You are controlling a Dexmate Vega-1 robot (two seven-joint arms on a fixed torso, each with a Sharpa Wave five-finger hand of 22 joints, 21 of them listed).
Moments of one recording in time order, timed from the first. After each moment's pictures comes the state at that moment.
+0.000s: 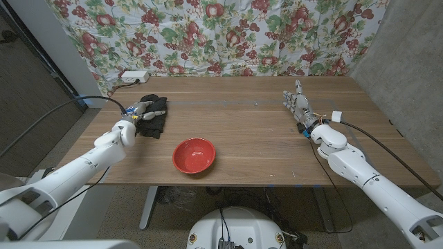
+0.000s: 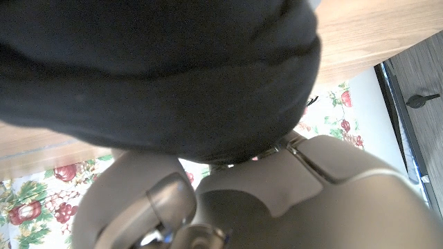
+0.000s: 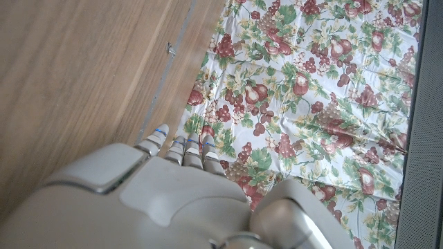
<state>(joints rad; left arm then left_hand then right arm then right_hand) 0.73 0.81 0.55 -1.32 0.47 0.32 0.22 0.49 0.06 -0.27 -0.03 0.61 0.25 -0.22 0.20 0.19 0.25 -0.13 0.21 0.19 0.08 -0.04 0.20 0.18 0.17 -0.03 0.20 0.17 -0.92 -0.61 -0.37 -1.51 0.62 0.15 -0.03 0.05 0.08 -0.18 0.11 0.36 0.12 0.08 0.19 0.18 0.07 0.07 0.22 0.18 -0.04 0.04 0.19 0.18 -0.02 0.06 0.21 0.17</state>
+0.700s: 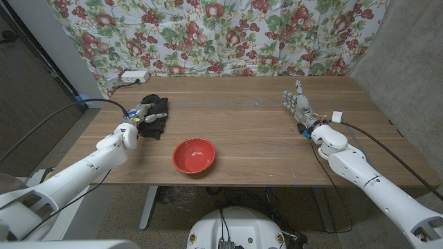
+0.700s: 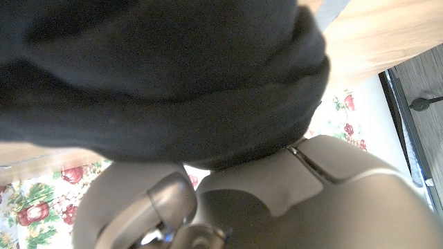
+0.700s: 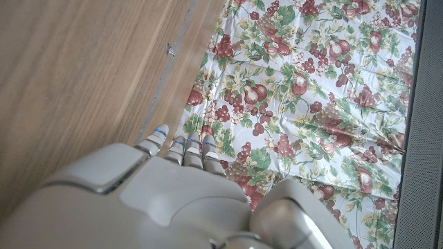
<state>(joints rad) 0.75 0.81 0.56 -1.33 0.47 0.33 0.23 0.50 0.06 -0.27 -0.04 0.61 0.26 -0.22 0.20 0.19 0.25 -0.13 0.21 0.20 0.10 -0.04 0.20 0.18 0.18 -0.02 0.21 0.18 -0.93 -0.62 -0.36 -1.51 0.62 0.15 -0.03 0.05 0.08 -0.18 0.11 0.36 0.13 0.08 0.19 0.18 0.08 0.08 0.22 0.18 -0.04 0.04 0.19 0.18 -0.02 0.06 0.21 0.17</state>
